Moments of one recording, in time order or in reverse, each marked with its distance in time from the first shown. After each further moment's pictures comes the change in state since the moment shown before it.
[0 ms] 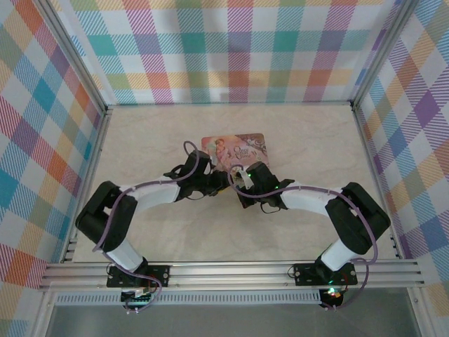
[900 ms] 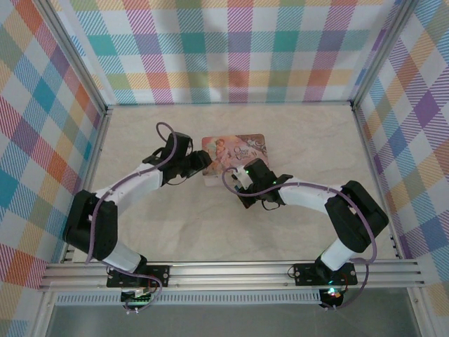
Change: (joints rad) left arm 0.177 -0.064 0.170 -0.308 -0.236 0.140; right arm 0.000 0.018 0.073 -0.113 -0.012 -0.209
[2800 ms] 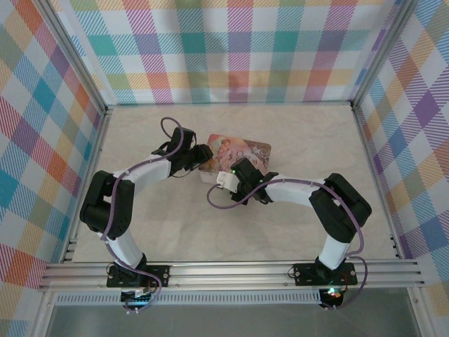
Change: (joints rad) left arm 0.026 0.187 0.076 0.121 0.000 -0.012; right arm 0.071 0.131 0.116 0.038 0.143 -0.561
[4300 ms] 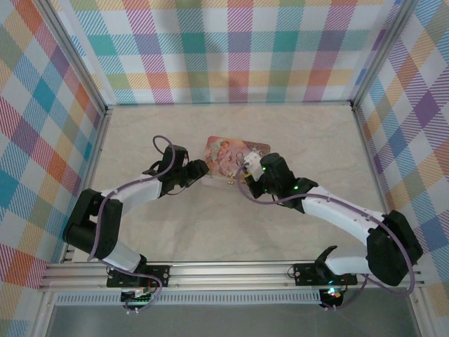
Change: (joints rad) left arm -0.006 -0.214 -0.305 0.125 0.056 -0.059; right arm -0.108 -0.466 -0.167 -0.027 0.012 0.470
